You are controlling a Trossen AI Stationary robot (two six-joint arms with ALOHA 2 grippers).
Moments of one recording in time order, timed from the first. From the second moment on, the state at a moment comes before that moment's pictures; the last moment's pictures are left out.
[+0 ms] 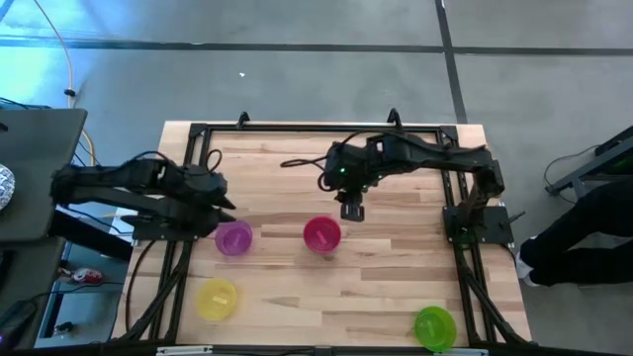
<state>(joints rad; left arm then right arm) 0.08 0.67 0.80 -0.98 0.10 -0.40 0.00 1.82 2.08 -1.33 0.00 0.02</state>
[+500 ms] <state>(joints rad) 0.05 0.70 0.80 -1.38 -0.08 -0.37 0.00 1.81 2.08 -1.29 0.00 0.02</state>
